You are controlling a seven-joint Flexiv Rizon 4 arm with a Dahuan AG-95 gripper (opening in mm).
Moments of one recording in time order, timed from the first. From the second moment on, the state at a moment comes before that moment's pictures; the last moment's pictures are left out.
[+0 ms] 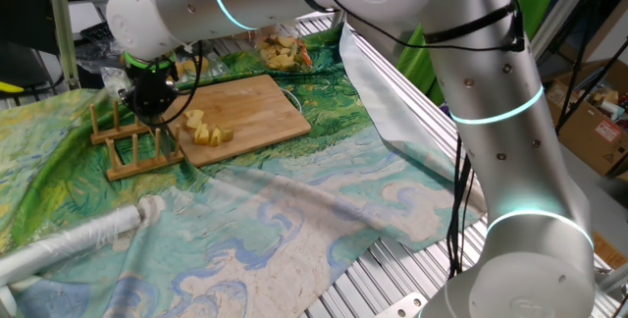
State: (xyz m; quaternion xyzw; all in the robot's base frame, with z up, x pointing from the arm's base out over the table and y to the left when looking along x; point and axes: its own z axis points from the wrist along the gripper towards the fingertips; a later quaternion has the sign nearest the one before) arm 0.722 0.210 0.033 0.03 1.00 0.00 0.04
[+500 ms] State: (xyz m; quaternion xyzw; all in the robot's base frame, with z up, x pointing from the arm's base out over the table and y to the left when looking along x) arm 0.723 0.212 0.034 0.04 1.00 -0.01 0.03
